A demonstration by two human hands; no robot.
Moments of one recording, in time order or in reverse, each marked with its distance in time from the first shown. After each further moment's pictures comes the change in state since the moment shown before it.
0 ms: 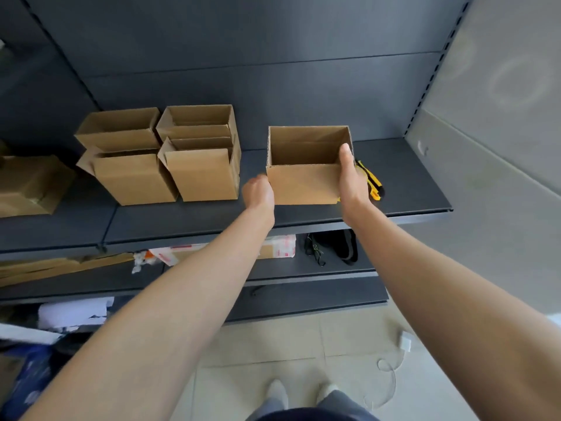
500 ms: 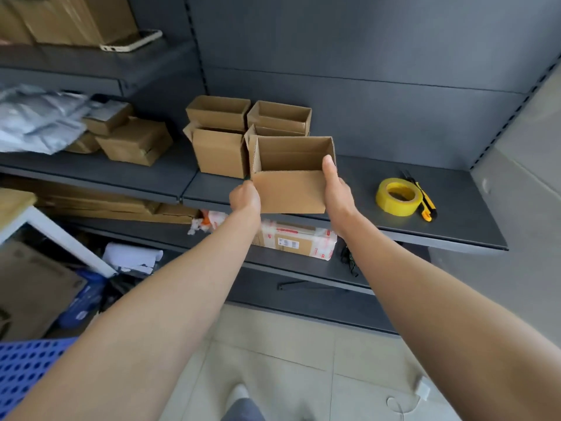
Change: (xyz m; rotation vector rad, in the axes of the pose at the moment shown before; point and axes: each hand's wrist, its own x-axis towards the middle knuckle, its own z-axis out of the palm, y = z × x) left_hand -0.022 0.000 -0.148 -0.143 0.253 0.052; right_hand -0.100 0.018 0.076 -0.132 -0.420 -0.031
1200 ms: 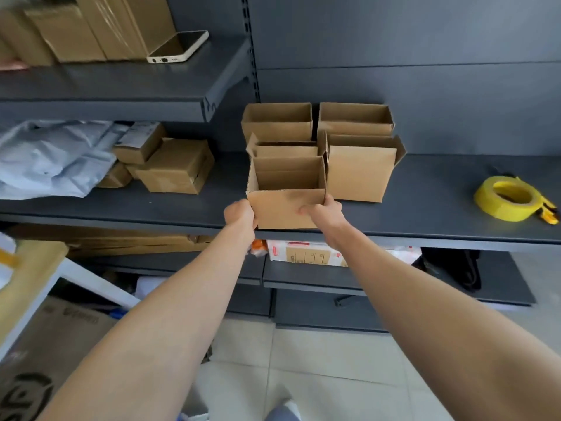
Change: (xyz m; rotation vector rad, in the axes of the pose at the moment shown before) left_hand 0.228 0.074 -0.132 0.040 -0.012 -0.103; right_hand 0.090 0.036 0.248 -0.136 -0.019 0.120
